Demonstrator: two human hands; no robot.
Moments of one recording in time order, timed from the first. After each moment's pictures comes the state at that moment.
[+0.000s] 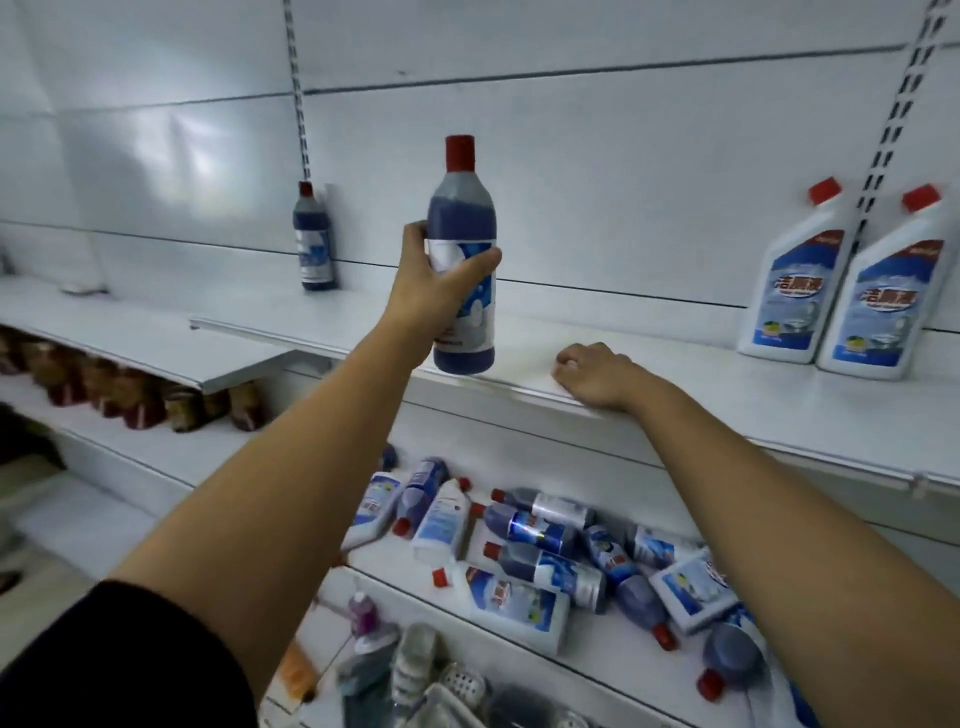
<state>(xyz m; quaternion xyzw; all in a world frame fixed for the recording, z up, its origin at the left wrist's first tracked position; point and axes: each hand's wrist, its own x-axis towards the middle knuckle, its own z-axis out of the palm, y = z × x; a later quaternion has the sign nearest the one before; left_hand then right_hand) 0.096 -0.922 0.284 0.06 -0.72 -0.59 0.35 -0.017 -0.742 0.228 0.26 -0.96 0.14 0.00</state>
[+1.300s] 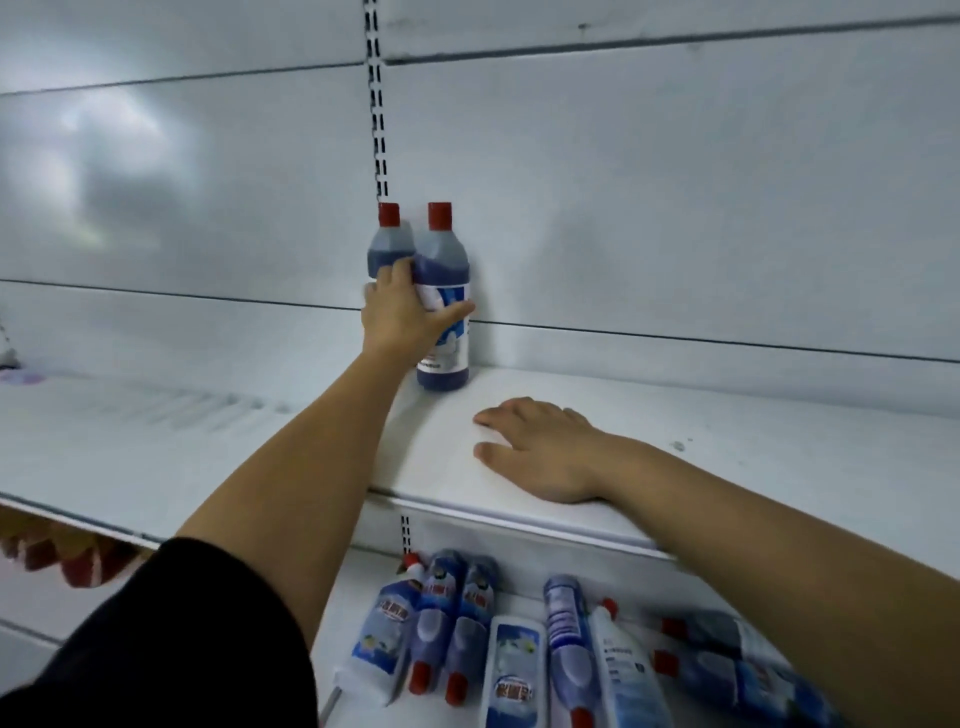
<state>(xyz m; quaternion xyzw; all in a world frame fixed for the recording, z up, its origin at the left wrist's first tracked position) -0.110 -1.341 0.272 0.11 -0.86 -0.32 0.37 -0.053 -1.132 0.228 0.36 -0.93 0.06 -0.04</state>
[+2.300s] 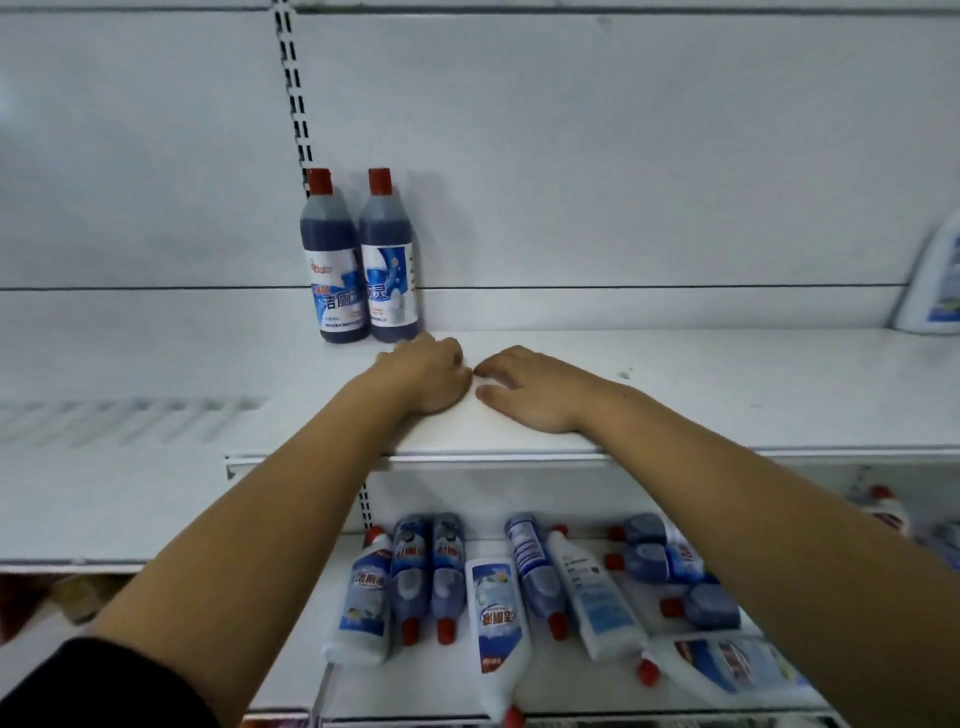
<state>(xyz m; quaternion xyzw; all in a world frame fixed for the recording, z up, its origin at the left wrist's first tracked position) -0.063 -1.298 0.229 -0.06 -0.99 -0.07 0.06 -0.051 -1.126 0.224 0.26 -0.96 0.14 0.02</state>
